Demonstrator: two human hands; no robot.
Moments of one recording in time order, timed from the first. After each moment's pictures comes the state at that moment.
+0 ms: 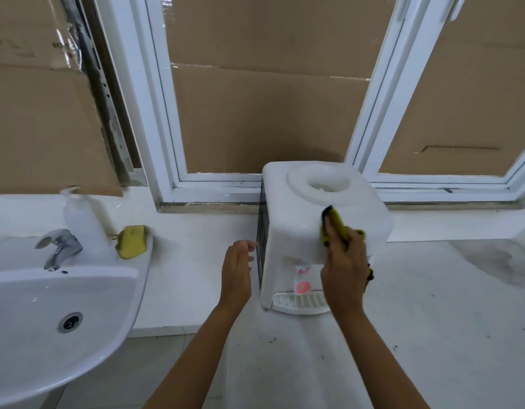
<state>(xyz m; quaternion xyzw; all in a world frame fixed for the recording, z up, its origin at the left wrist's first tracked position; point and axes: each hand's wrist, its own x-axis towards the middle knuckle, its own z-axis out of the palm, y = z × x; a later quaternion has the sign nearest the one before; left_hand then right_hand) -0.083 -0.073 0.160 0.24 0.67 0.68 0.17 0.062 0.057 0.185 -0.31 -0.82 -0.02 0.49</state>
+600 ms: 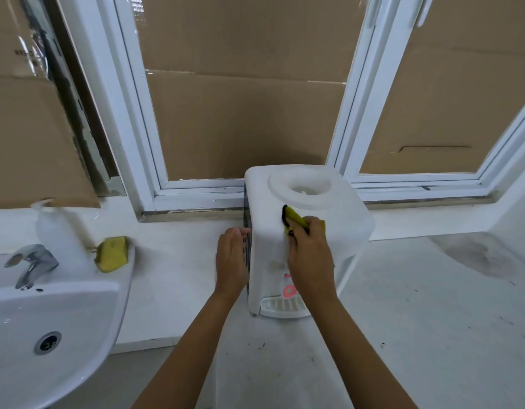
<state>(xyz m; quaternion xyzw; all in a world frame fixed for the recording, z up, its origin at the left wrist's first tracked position) -0.087 -0.041 0.185 0.26 0.67 0.68 0.11 0.035 0.036 0.226 -0.34 -0.84 0.12 0.41</state>
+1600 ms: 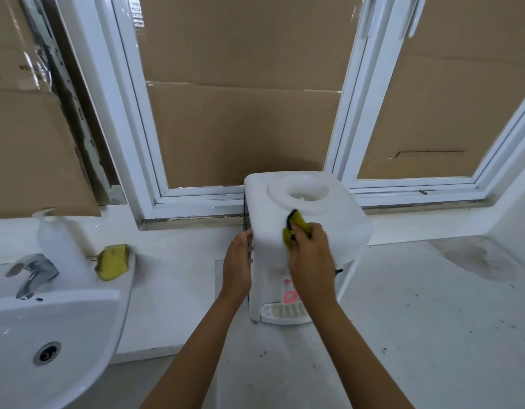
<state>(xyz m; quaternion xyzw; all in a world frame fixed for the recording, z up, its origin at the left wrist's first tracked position) -0.080 -0.035 0.197 0.25 0.65 0.69 0.22 0.034 0.042 0.223 -0.37 -0.84 0.08 0.38</state>
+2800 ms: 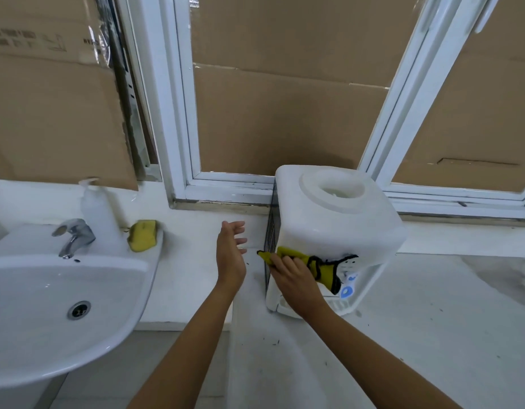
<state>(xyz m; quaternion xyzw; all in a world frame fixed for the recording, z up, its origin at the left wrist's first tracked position) -0.118 -0.072 0.190 0.10 0.61 0.77 0.18 0.001 0.033 0.136 -0.04 -0.95 -0.23 0.18</state>
